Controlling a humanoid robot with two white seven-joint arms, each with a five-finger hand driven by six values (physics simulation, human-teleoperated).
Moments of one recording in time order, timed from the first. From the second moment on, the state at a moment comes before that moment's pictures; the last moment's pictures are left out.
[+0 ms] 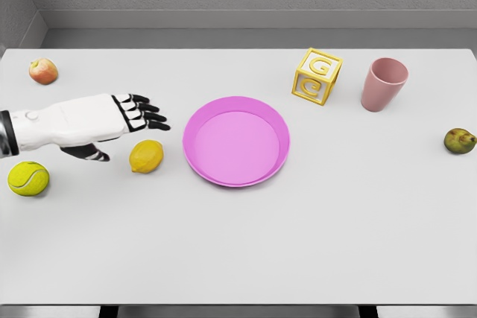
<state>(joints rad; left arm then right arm) -0.40 0.88 -0.35 -1.76 -0.36 -0.61 -0.61 0.06 0.00 -0.05 -0.01 -0.09 -0.12 0.10</state>
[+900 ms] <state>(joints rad) -0.41 0.88 -0.45 -1.76 -0.48 -0.61 -0.61 0.06 0.00 -0.05 -0.01 -0.09 -0.12 0.10</state>
